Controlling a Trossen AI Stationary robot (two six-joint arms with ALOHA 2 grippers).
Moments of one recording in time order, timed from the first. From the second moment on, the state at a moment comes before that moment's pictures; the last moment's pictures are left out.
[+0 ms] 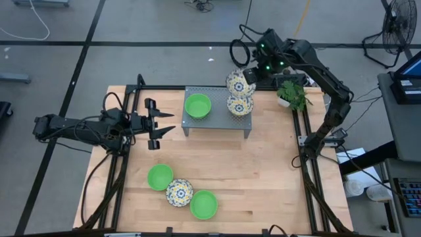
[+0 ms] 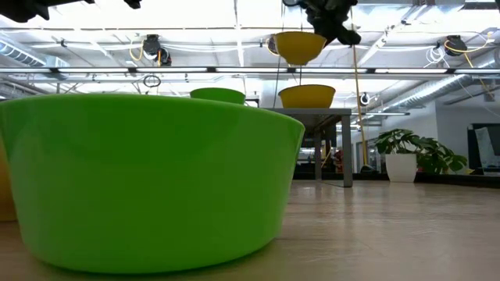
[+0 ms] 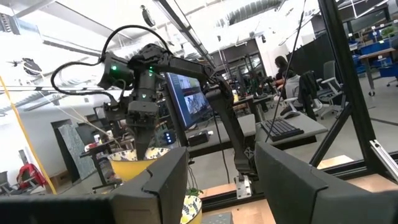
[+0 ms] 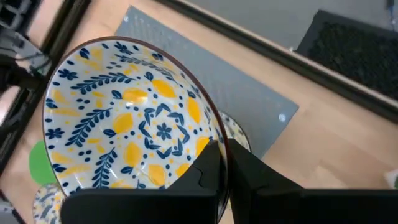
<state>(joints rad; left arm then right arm) 0.01 0.73 0.47 0.57 -0.03 0.34 -0.67 1.68 2.06 -1.40 -0.17 0.43</state>
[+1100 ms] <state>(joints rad) 0.01 0.73 0.47 0.57 -0.03 0.34 -0.65 1.68 2.06 -1.49 -0.21 0.40</state>
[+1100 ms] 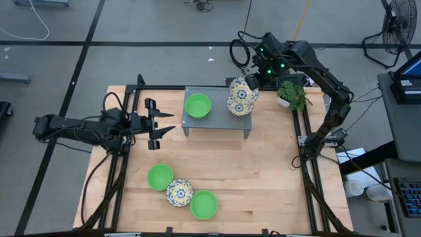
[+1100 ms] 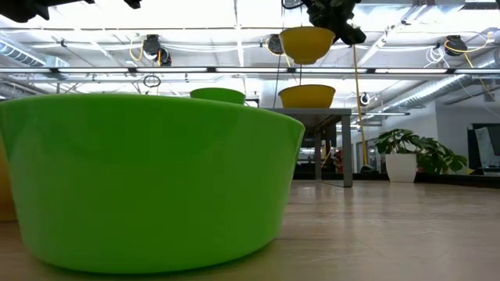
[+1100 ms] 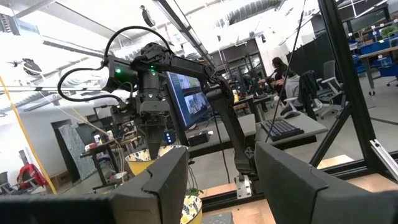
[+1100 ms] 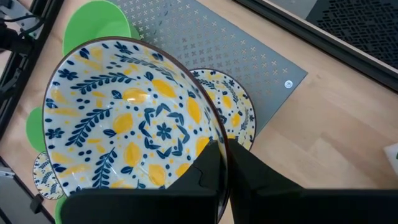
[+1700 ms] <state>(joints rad) 0.01 0.73 0.47 0.57 -0.03 0.34 -0.62 1.68 2.06 -1.48 -0.18 0.40</state>
